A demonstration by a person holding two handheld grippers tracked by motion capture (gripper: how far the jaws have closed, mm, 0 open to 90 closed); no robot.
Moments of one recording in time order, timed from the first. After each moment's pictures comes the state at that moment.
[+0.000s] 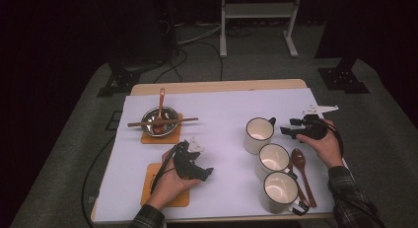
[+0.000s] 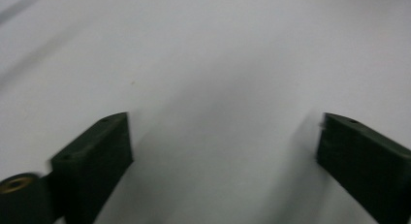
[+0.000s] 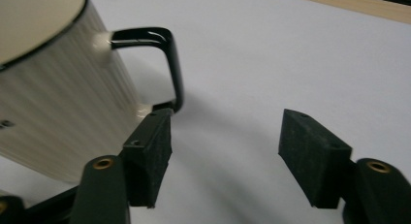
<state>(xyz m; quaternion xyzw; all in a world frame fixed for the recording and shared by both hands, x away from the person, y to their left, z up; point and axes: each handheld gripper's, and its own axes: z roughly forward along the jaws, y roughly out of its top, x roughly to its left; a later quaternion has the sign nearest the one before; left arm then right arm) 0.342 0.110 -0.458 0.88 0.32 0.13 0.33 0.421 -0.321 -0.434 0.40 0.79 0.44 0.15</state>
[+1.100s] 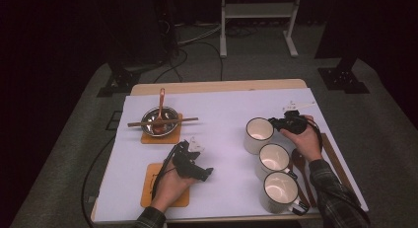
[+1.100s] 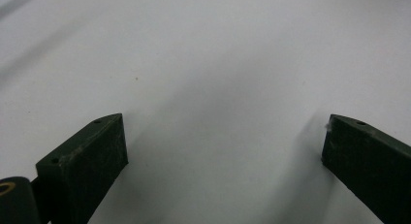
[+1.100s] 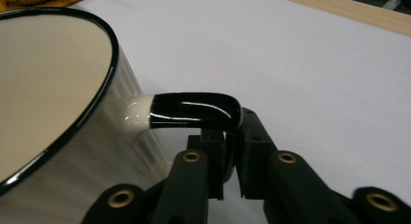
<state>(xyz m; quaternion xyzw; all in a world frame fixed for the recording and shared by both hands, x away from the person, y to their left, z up) 0.342 0.109 -0.458 0.88 0.31 0.13 0.33 0.441 -0.269 -0.435 0.38 0.80 0.43 0.15</state>
